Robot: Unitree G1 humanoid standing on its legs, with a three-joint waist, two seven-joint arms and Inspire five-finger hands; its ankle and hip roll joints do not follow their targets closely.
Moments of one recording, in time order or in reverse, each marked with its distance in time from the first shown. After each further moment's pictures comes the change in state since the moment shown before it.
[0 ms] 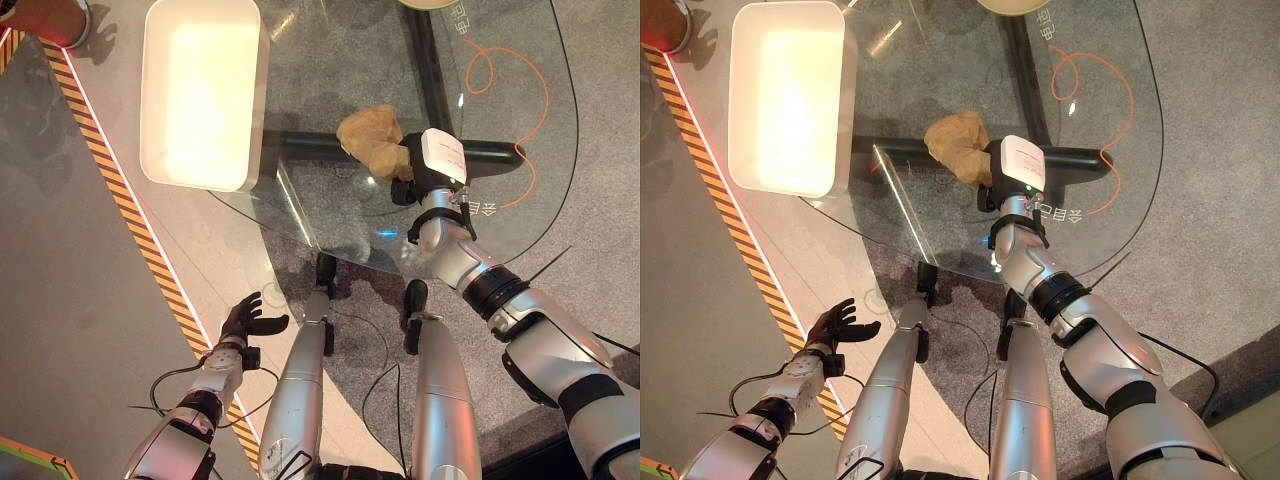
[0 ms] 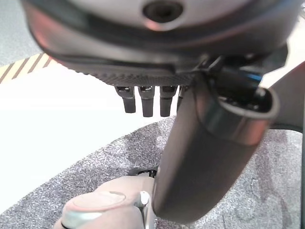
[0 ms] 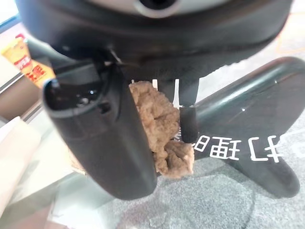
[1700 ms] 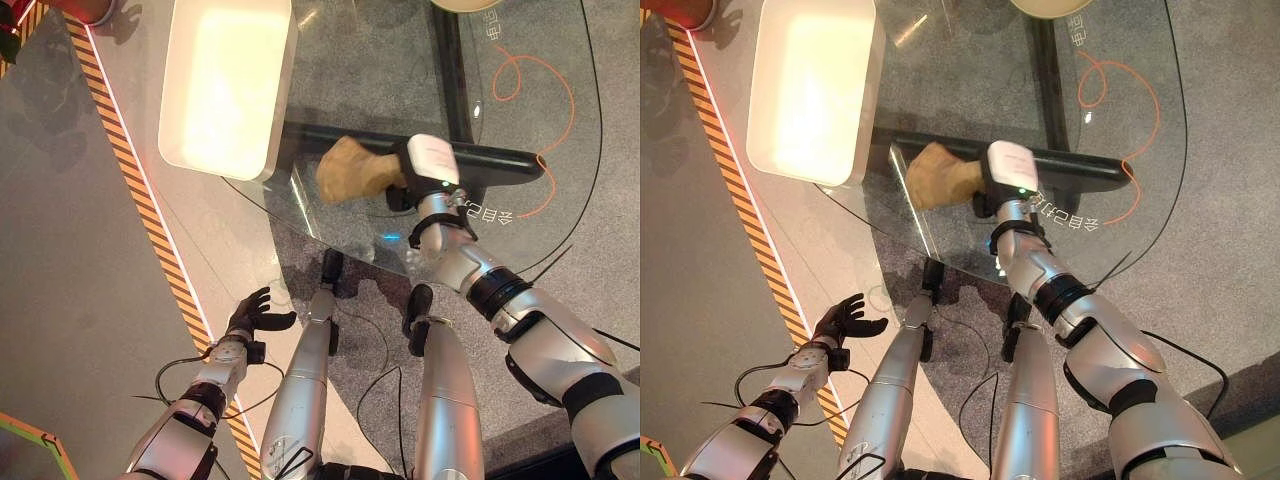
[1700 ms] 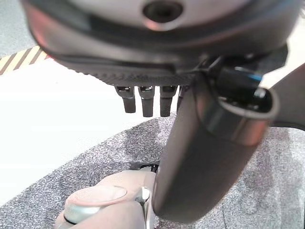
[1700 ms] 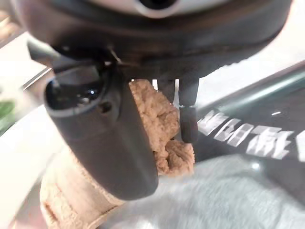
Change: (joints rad) left arm -0.034 0.002 -0.030 -0.006 0.018 0.037 -0.023; right arm -0.015 -0.054 -0.007 0.107 0.057 -0.141 -0.099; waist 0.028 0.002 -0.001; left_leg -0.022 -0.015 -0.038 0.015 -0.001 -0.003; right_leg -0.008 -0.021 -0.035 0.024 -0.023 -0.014
